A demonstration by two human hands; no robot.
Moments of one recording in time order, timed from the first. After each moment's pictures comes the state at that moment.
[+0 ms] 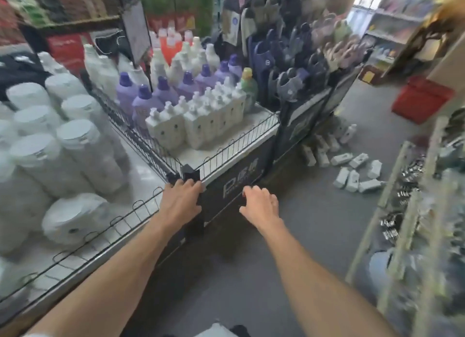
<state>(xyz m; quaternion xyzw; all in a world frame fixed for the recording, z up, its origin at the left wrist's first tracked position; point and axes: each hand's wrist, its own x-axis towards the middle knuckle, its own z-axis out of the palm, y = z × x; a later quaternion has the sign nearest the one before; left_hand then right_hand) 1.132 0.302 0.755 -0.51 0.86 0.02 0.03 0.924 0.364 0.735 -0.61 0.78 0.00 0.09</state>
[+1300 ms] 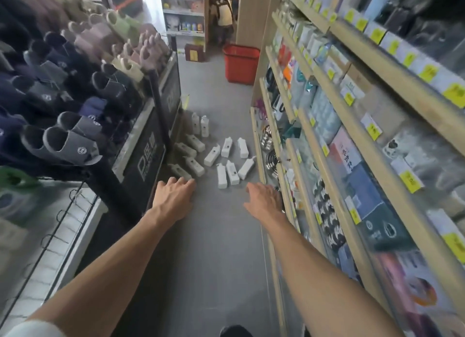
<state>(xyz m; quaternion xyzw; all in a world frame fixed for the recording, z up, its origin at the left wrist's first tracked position) 0.425 0.109 0.746 -0.18 0.98 0.00 0.06 0.306 0.322 0.740 -0.27 0.96 -0.05 0.09</state>
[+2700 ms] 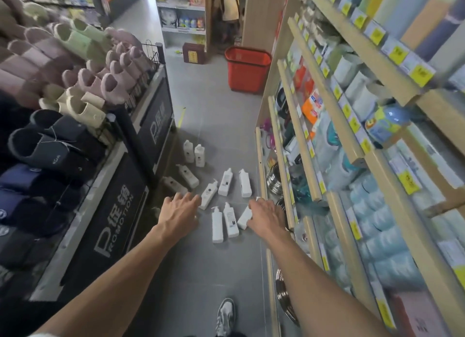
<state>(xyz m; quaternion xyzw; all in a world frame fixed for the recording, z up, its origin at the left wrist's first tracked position) -0.046 -0.088 0.718 -0.17 0.98 0.02 0.12 -0.169 0.114 0.696 -0.30 0.94 0.00 0.14</state>
